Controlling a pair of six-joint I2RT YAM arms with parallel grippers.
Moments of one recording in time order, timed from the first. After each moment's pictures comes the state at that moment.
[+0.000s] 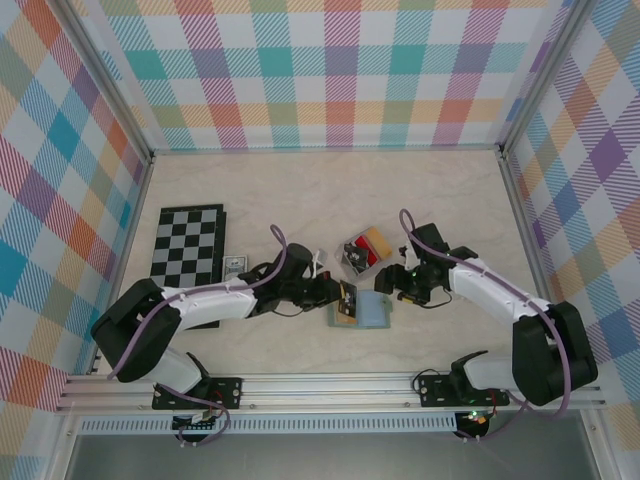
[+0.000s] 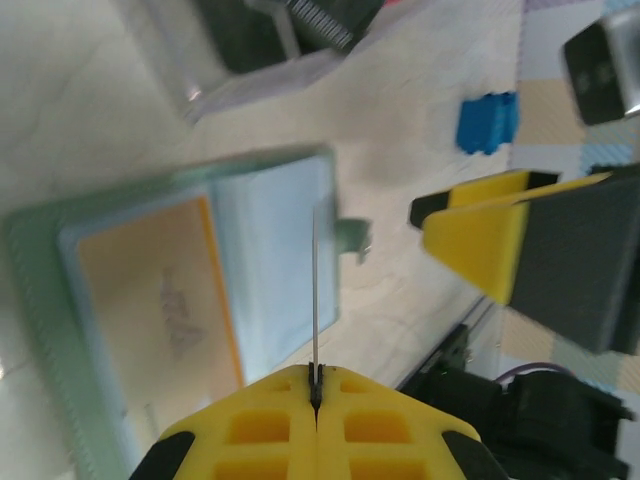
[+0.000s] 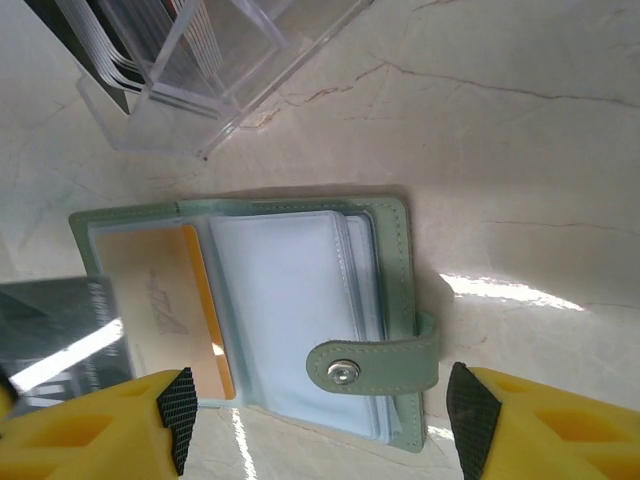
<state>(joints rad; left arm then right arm) -0.84 1.49 0.68 0.10 0.40 -1.07 0.39 1.31 0.73 -0.66 -0.40 0.57</state>
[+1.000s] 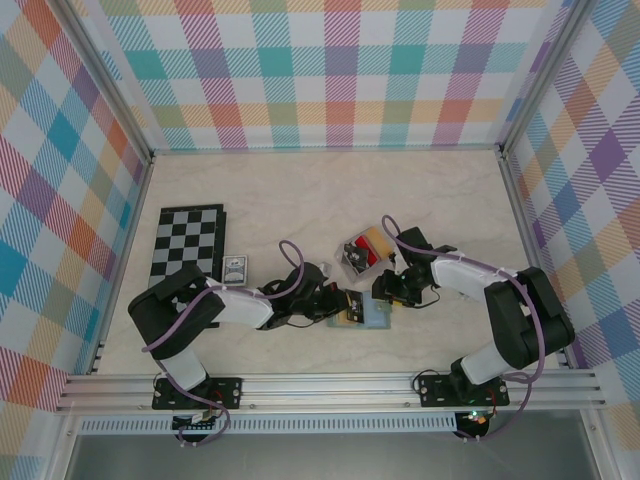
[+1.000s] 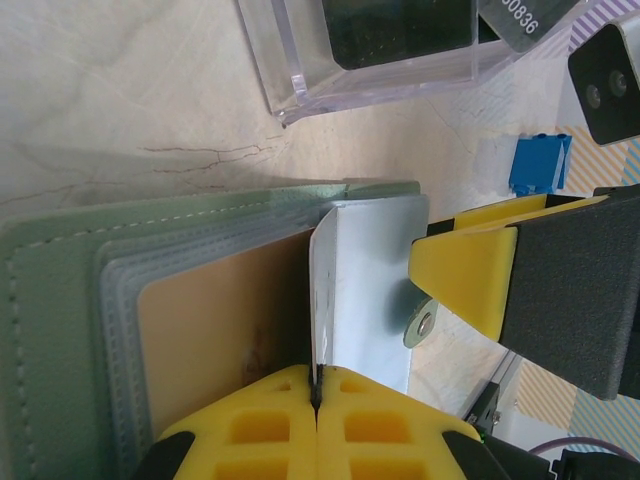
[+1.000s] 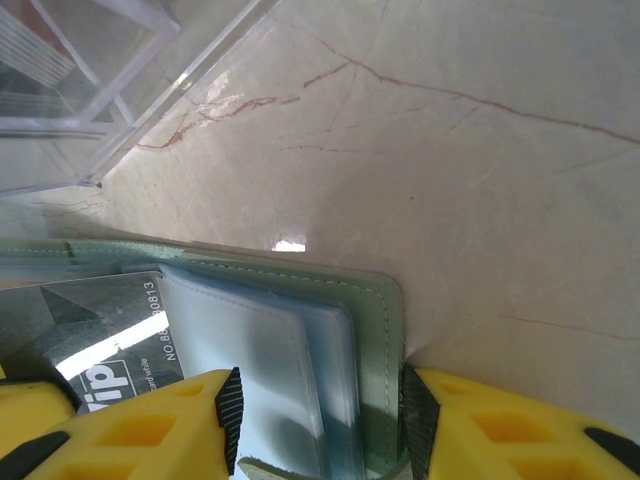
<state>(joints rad) -0.91 1.70 0.61 0.44 0.28 -1.21 0.43 1.51 0.73 -0.55 -0.39 0.55</state>
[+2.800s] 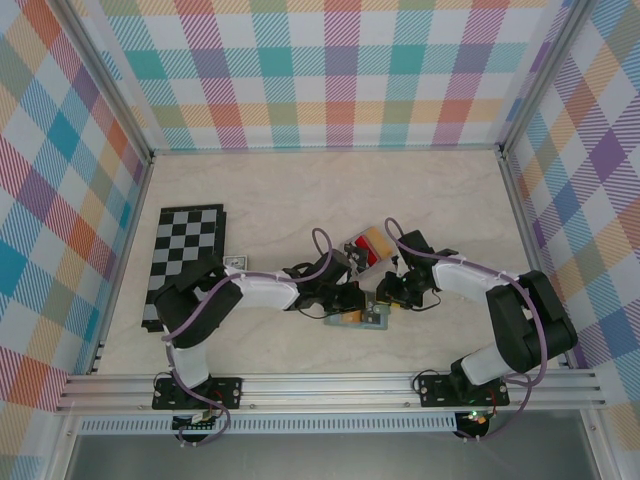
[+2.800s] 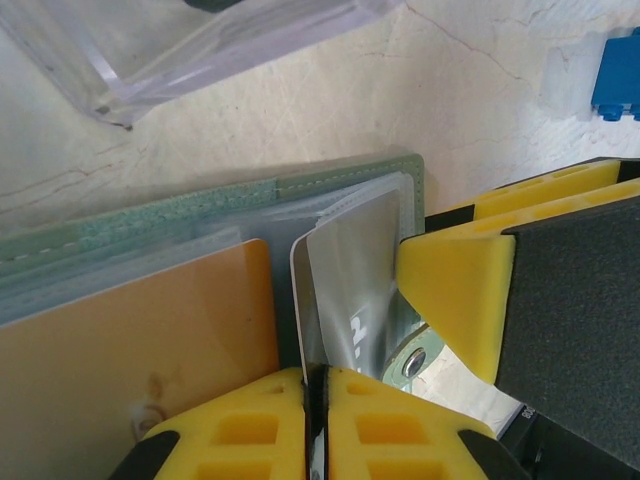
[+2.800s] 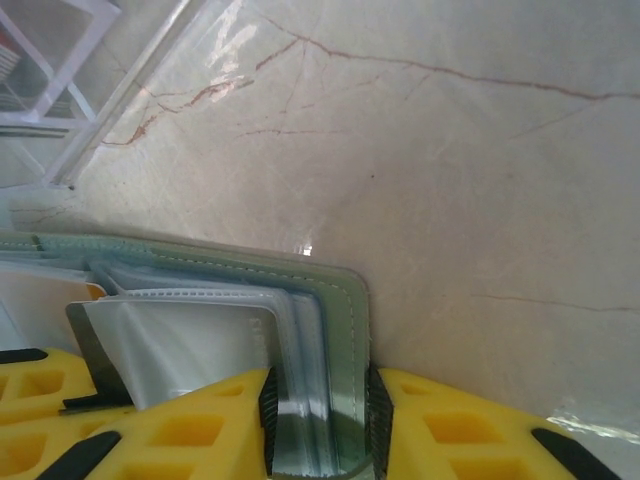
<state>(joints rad) -0.94 1.84 0.93 0.05 0.35 -0.99 0.43 1.49 0.69 -0.53 -0.37 0.61</state>
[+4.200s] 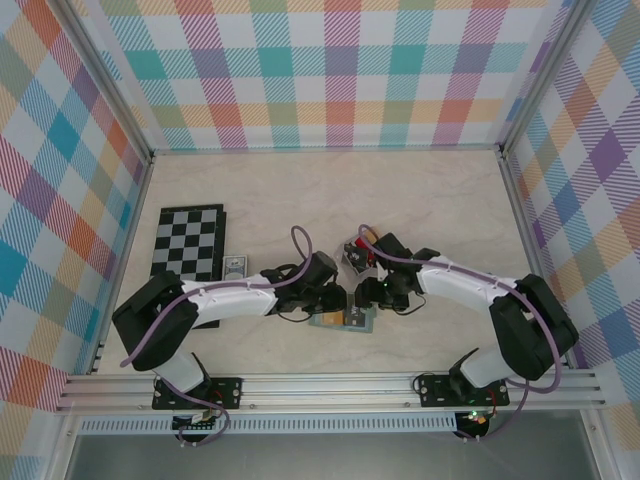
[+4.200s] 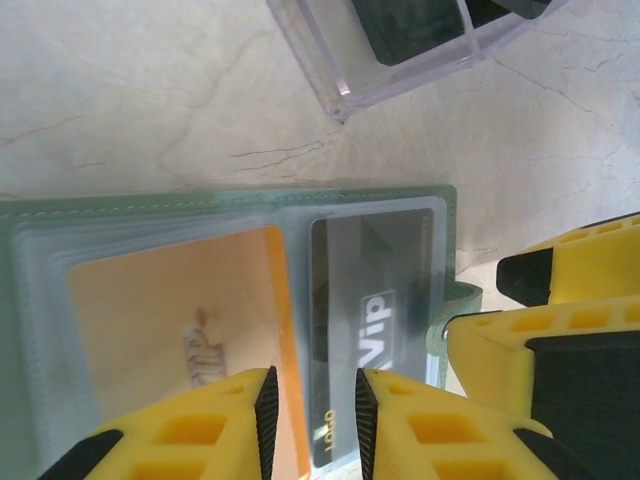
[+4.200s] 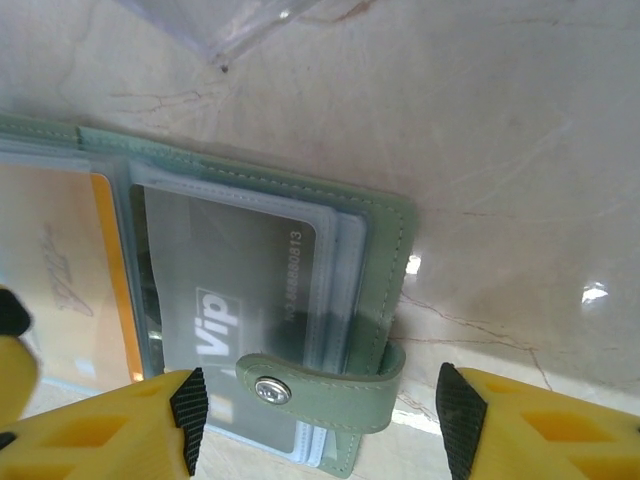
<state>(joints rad) -0.94 1.58 0.84 -0.20 0.11 -0.94 0.65 1.47 0.79 -0.63 -0.25 0.64</state>
